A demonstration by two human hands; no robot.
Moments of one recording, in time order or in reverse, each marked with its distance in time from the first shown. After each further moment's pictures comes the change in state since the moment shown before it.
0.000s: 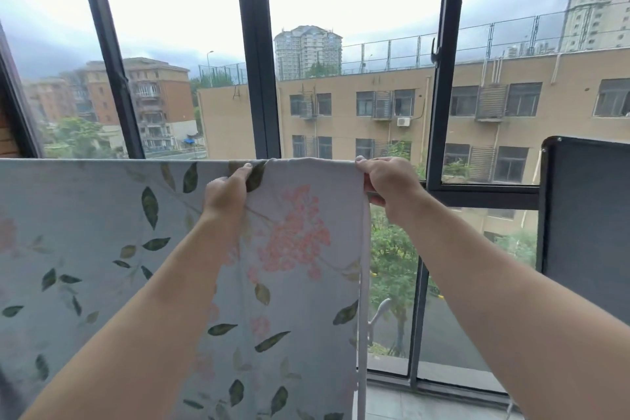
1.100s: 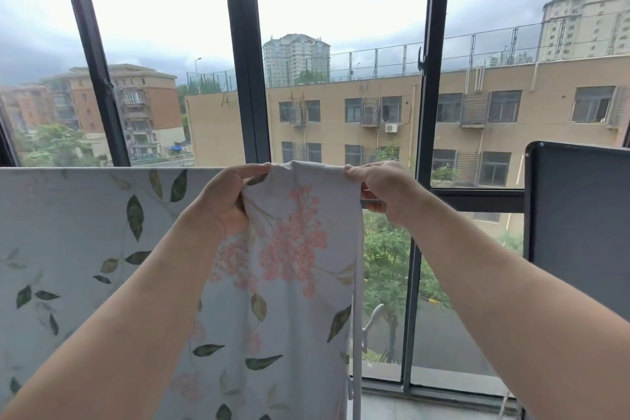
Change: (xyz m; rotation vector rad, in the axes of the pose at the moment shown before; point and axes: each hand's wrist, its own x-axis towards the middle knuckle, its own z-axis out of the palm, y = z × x) left_hand -0.010 0.028 0.008 -0.265 -0.632 -0.251; right_hand 0.006 -0.007 -0.010 -0.050 -0.109 0.074
